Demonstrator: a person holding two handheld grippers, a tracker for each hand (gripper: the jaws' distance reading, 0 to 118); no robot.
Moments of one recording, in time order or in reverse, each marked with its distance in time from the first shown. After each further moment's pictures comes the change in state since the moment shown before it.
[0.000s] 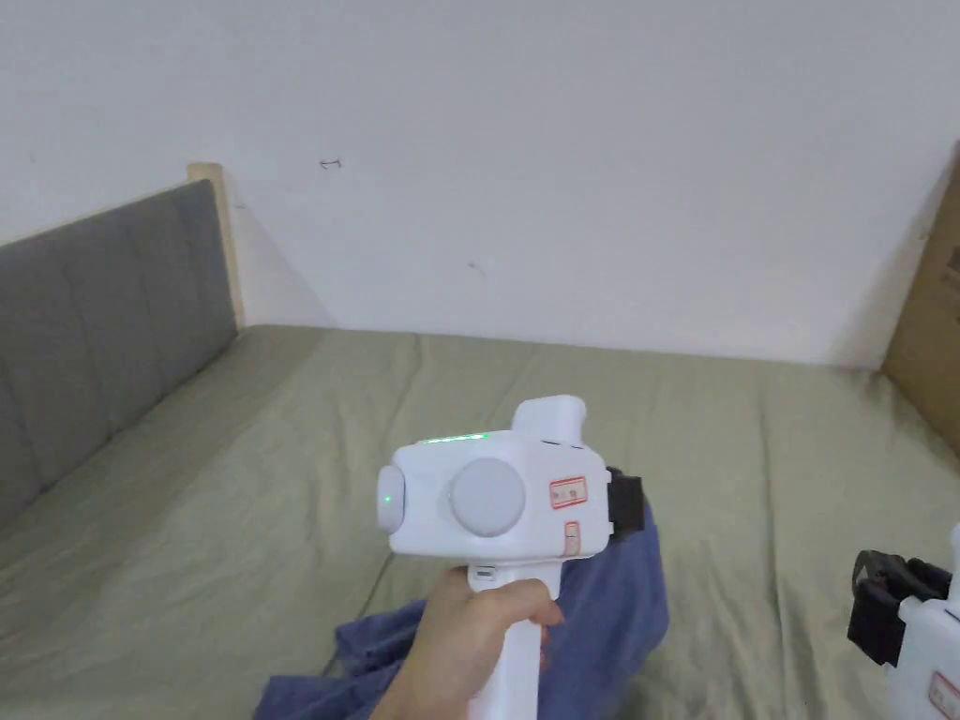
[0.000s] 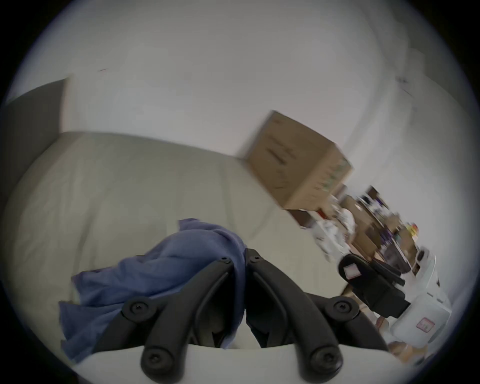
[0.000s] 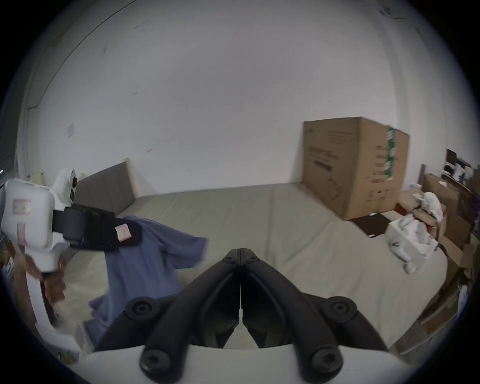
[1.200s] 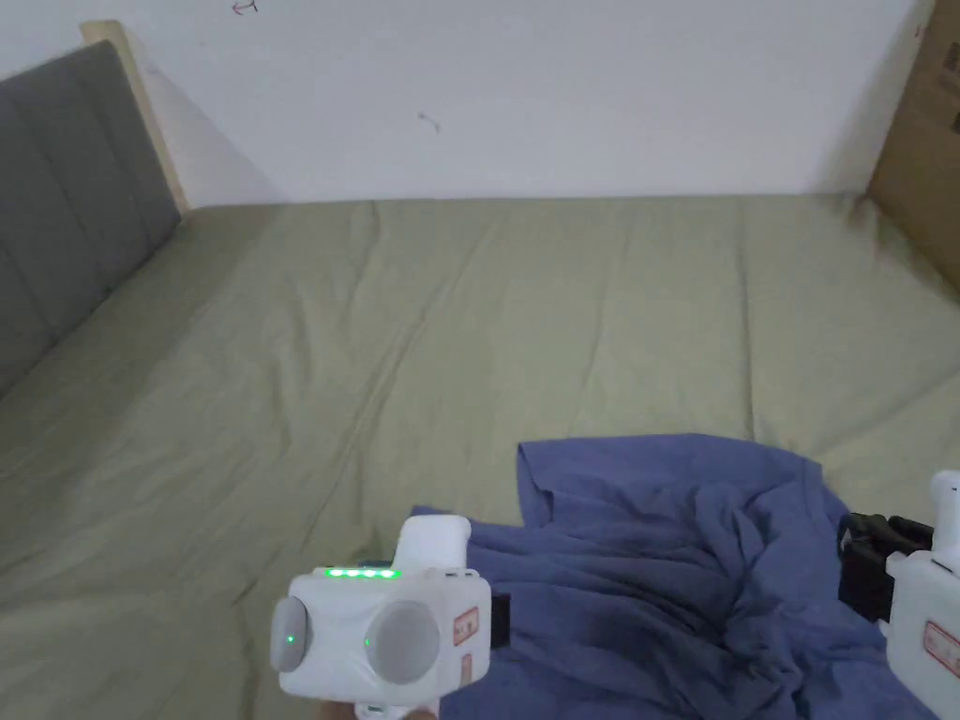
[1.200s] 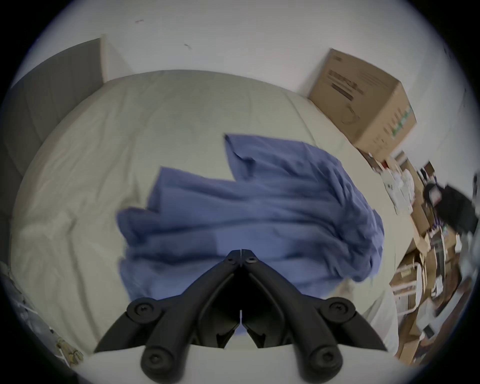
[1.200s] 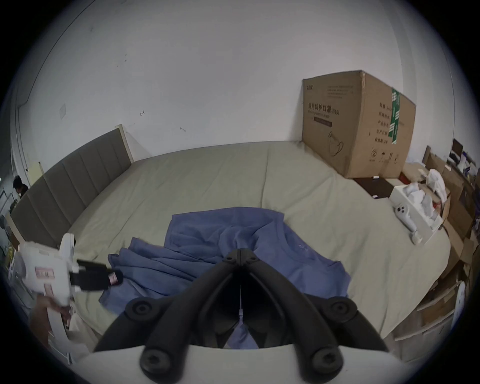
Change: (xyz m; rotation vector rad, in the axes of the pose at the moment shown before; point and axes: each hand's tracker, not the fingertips) left arm -0.095 -0.154 0.001 -0.276 0.423 0.094; right arm 0.011 -0.064 -0.019 -0.254 0.046 0.002
